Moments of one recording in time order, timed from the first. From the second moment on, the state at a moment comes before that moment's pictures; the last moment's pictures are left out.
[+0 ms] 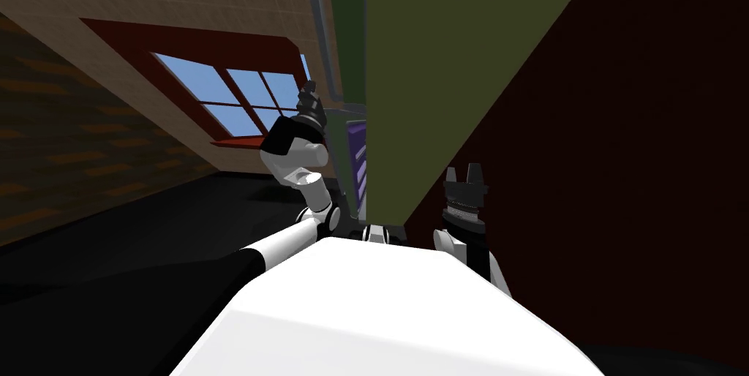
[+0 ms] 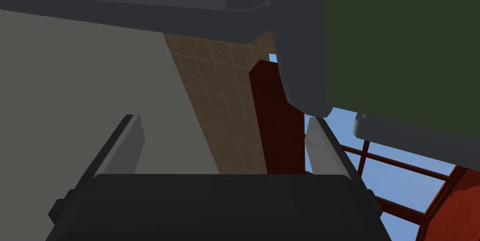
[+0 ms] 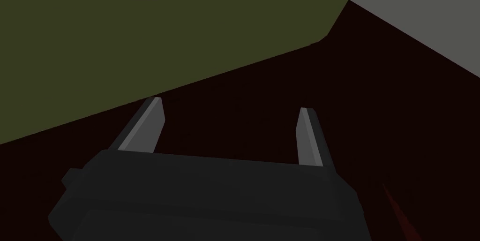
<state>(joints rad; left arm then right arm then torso) -0.66 0.14 0.27 -2.38 -0.14 0.90 -0.14 0.50 0.02 -0.05 -2.39 0.10 -0.49 -0.08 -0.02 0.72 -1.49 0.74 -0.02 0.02</state>
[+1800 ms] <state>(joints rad) -0.69 -0.01 0.34 -2.39 -0.18 0.97 -0.17 0.50 0.02 -0.05 -2.39 0.10 -0.49 -0.08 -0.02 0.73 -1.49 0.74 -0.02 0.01</state>
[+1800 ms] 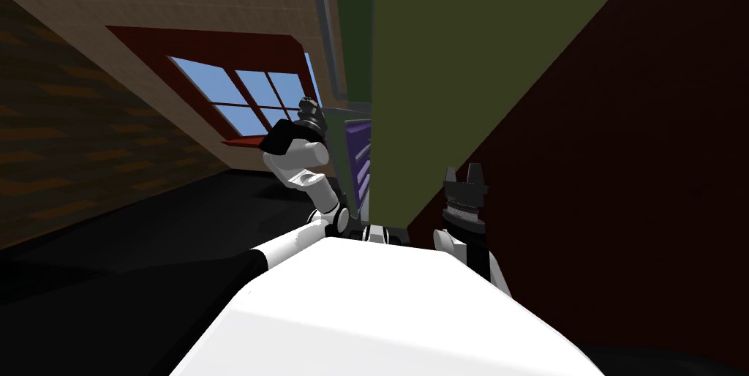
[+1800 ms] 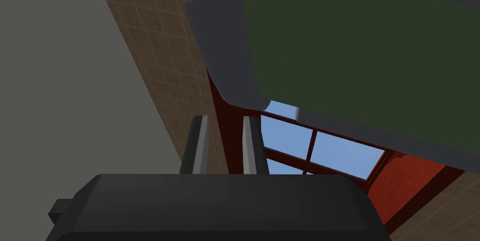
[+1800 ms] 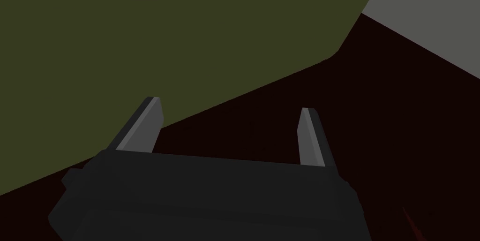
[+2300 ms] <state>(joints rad) -0.68 -0.01 0.33 -2.36 -0.14 0.97 -0.15 0.50 0.02 -0.05 -2.39 0.10 -0.49 -0.08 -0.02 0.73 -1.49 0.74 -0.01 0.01</state>
